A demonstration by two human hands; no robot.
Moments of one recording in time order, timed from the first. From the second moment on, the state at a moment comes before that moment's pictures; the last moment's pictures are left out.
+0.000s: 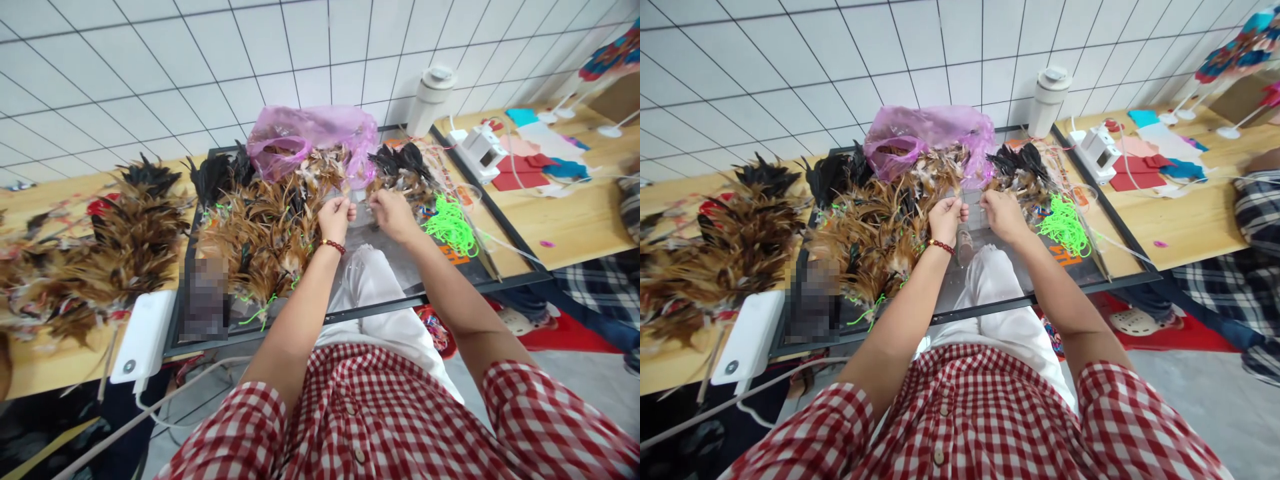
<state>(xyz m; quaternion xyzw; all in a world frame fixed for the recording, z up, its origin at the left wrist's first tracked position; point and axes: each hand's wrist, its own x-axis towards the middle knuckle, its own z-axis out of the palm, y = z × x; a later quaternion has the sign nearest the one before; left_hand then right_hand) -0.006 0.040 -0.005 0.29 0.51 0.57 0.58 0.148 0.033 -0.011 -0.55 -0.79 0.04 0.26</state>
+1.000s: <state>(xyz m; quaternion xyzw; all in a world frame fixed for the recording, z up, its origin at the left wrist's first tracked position) -0.010 0.027 0.004 0.47 0.55 0.39 0.56 0.154 0.039 -0.012 -0.48 -0.80 0.11 0.33</state>
